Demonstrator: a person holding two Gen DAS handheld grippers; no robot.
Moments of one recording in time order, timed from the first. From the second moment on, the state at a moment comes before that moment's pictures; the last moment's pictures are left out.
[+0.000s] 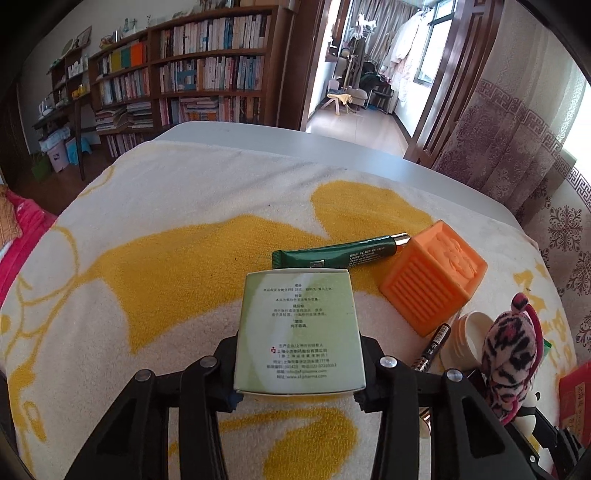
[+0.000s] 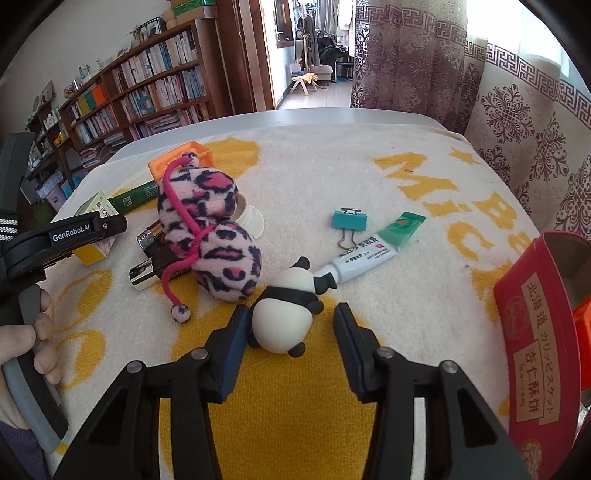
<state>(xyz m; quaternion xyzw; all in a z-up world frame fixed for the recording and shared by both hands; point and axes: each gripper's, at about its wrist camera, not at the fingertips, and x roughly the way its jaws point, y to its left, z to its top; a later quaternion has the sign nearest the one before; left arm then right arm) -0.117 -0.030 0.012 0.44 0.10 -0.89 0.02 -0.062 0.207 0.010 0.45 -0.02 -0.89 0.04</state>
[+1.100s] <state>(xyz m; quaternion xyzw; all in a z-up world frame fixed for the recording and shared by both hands) -0.045 0.013 0.058 0.39 0.10 -0.91 -0.13 0.056 0.285 0.097 0.31 -0.10 -0.94 0.02</state>
